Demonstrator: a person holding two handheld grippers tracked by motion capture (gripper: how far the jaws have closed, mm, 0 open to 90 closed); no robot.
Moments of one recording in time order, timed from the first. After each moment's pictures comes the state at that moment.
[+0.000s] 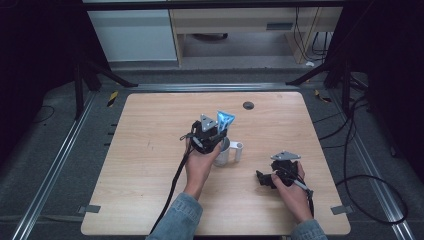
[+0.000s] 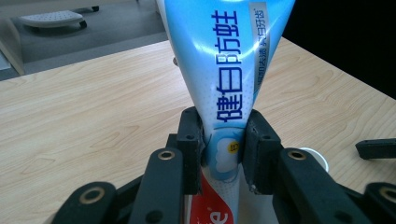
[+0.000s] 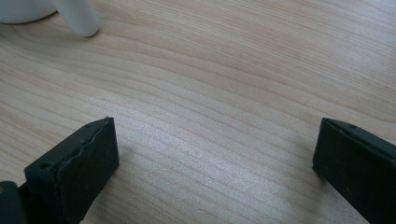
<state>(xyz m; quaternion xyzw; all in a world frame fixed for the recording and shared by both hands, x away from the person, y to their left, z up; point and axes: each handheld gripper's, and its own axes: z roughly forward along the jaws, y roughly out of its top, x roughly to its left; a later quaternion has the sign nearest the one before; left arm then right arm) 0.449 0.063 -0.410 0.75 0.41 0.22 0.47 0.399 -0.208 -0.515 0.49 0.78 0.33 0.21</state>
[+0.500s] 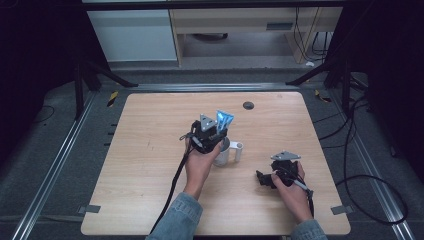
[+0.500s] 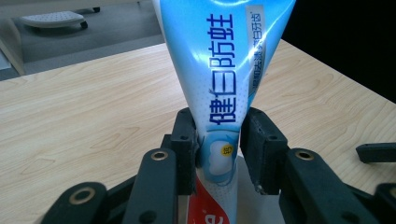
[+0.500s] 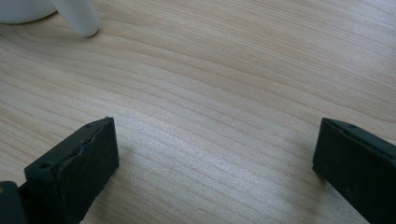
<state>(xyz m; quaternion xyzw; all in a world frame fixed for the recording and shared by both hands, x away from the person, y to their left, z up) 0.450 0.063 -0.411 0.75 0.41 0.22 0.47 0.399 -0.208 -0.515 0.49 0.78 0.33 0.21</state>
